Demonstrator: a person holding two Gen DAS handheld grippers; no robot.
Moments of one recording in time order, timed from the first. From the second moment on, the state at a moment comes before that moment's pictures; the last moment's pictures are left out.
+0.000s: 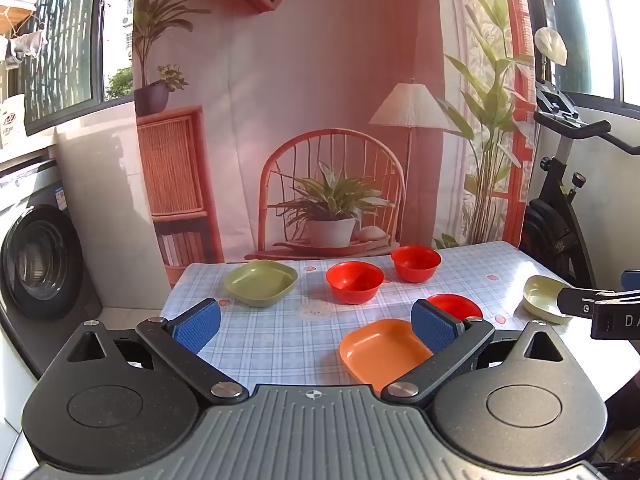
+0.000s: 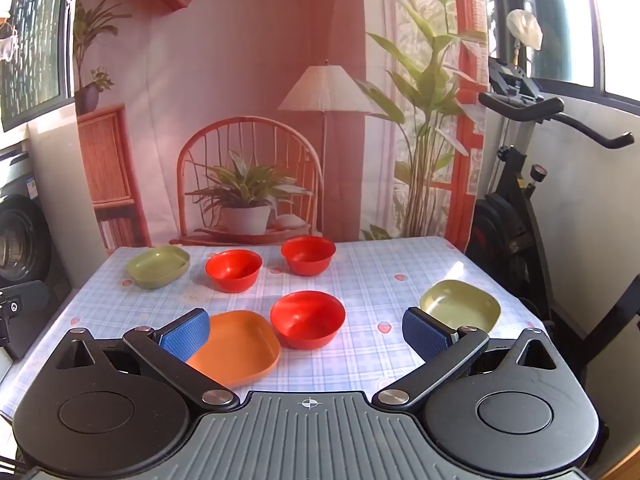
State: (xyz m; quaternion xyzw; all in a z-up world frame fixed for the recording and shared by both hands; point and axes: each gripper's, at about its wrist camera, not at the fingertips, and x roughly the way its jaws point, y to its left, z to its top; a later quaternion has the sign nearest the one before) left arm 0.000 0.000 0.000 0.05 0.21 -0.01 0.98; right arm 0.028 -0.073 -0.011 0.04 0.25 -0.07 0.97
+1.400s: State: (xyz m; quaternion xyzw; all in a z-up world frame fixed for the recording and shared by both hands) left arm 0.000 0.001 0.003 0.04 0.21 -0.01 0.98; right arm 0.027 -0.073 -0.010 0.03 0.24 -0.07 0.97
